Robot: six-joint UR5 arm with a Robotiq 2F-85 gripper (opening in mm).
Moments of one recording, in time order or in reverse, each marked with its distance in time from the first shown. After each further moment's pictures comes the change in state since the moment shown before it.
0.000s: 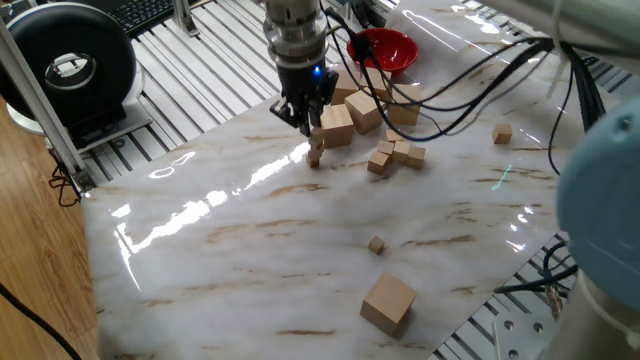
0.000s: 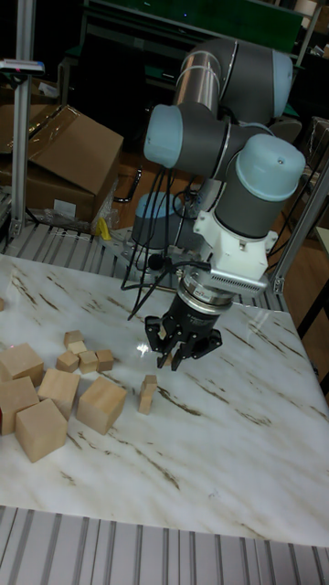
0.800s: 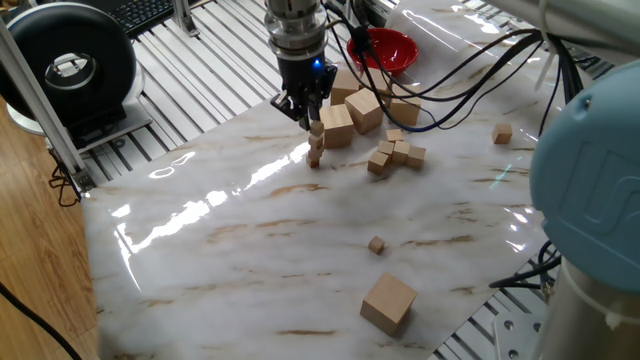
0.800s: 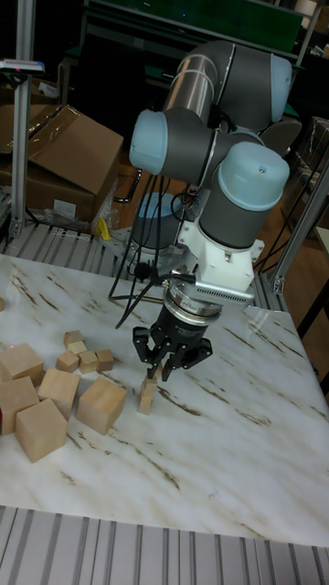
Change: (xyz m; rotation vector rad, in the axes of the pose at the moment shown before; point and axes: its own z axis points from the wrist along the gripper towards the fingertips) arm -0.018 -0.013 0.012 -0.014 -0.009 -0.025
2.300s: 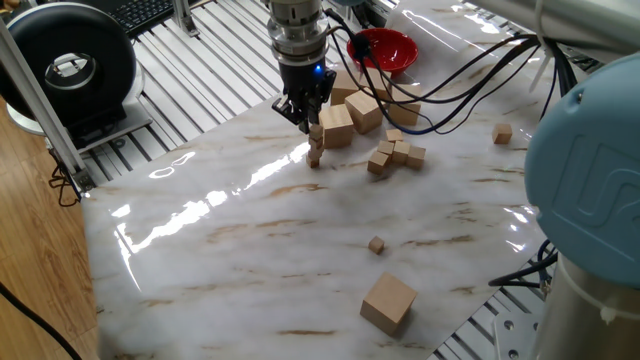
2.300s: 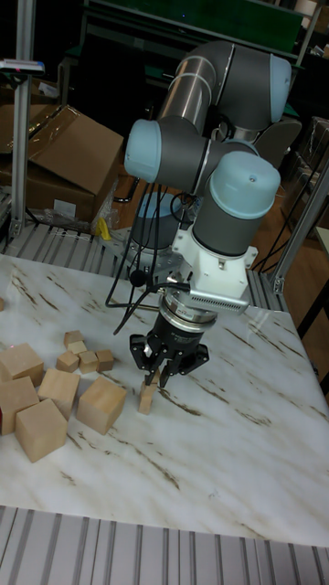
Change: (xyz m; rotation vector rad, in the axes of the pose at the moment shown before) arm -0.004 0.000 0.012 -0.013 -0.009 -0.013
